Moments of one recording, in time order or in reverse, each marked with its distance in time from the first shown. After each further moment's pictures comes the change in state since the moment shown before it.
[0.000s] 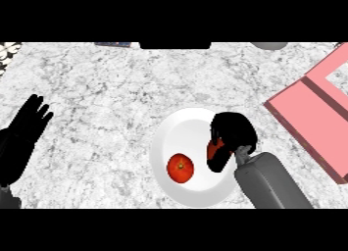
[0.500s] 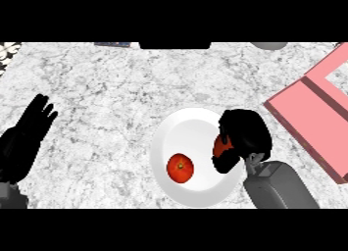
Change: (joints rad) left arm -0.013 -0.022 -0.012 0.026 -0.034 0.014 -0.024; right arm 0.059 -0.022 0.001 -0.226 0.091 -0.025 0.053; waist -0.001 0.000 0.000
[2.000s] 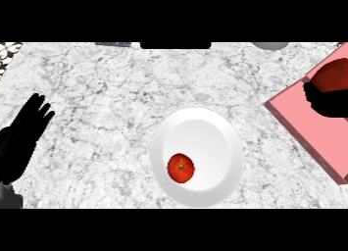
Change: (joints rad) left arm -0.004 0.013 0.023 -0.002 0.020 -0.027 0.017; right arm -0.312 -0.183 -0.479 -0.398 0.034 0.240 0.108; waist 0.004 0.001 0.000
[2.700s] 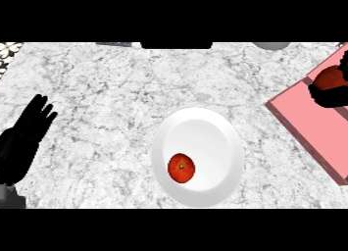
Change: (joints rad) left arm 0.009 -0.018 -0.009 -0.016 -0.011 0.000 -0.003; right arm 0.136 -0.079 -0.103 0.382 -0.033 -0.346 -0.339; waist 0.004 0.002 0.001
